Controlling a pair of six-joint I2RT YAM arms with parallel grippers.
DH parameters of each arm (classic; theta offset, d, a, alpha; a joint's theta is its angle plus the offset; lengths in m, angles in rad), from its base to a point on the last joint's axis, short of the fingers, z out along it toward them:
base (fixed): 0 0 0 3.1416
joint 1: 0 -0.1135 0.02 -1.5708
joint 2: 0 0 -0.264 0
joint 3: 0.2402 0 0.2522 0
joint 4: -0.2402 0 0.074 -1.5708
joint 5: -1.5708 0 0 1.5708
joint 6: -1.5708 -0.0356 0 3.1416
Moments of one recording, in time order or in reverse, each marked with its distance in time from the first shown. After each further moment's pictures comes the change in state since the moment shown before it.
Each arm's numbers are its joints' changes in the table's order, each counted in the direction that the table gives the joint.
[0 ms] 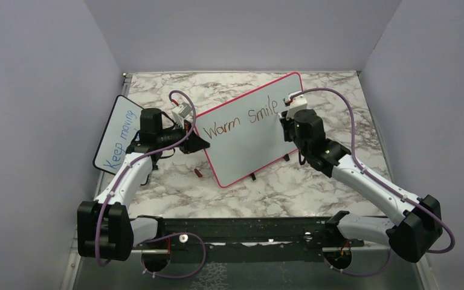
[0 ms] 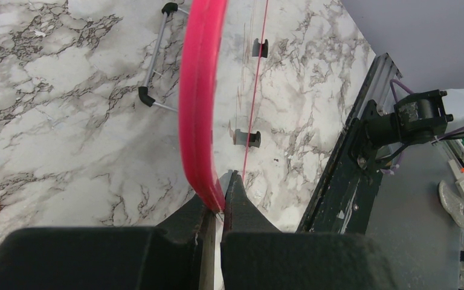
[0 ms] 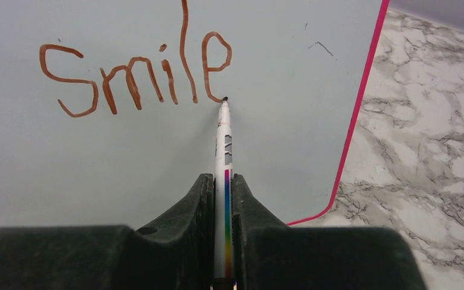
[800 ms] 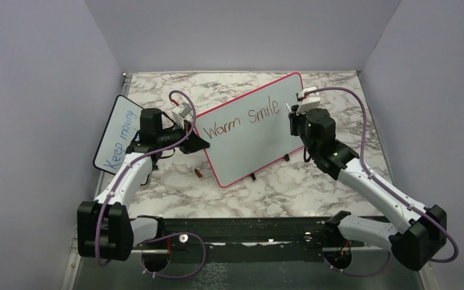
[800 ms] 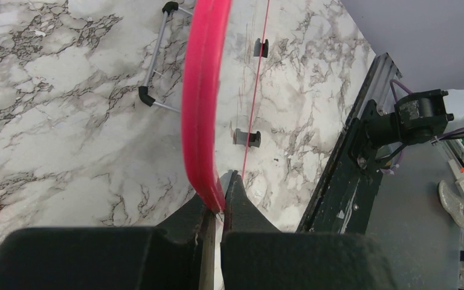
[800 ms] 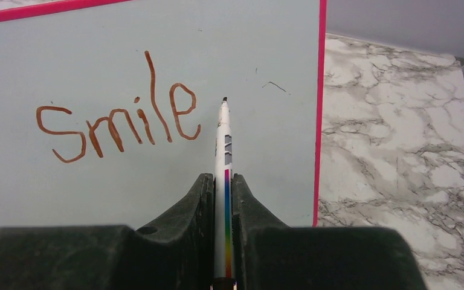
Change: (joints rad) left arm 0.000 0.000 0.000 -0.001 -0.001 0.000; right arm 0.040 0.074 -0.023 0.098 -0.024 0.000
